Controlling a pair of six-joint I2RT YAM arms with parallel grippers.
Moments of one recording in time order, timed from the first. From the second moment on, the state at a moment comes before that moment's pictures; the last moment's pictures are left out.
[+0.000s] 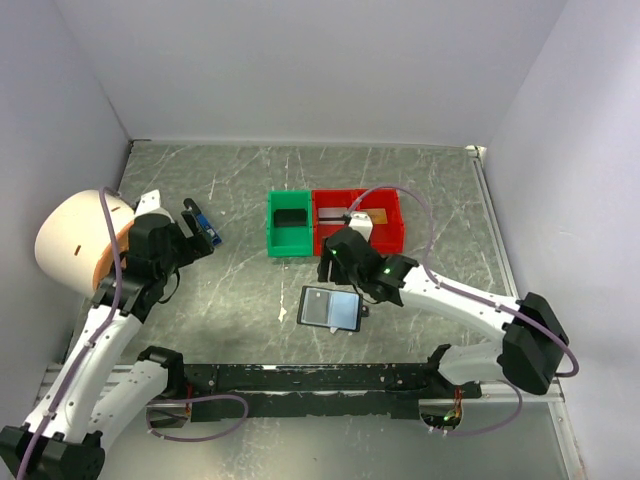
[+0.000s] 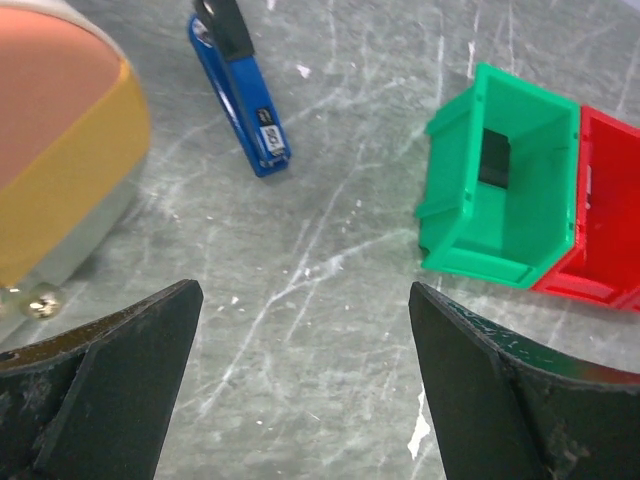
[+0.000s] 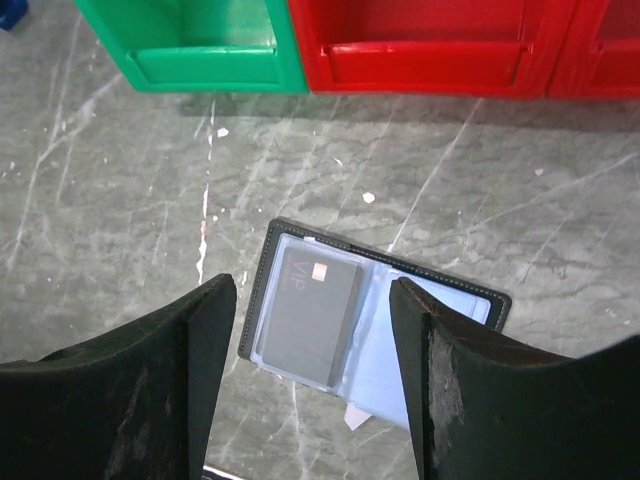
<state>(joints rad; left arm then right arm) -0.26 0.76 0.78 -0.56 -0.26 -0.51 0.89 1.28 0.86 -0.37 0.33 0.72</state>
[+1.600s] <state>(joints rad) -0.26 0.89 0.78 -0.48 -0.06 -0.48 1.06 1.61 0.84 -0.28 0.41 0.94</state>
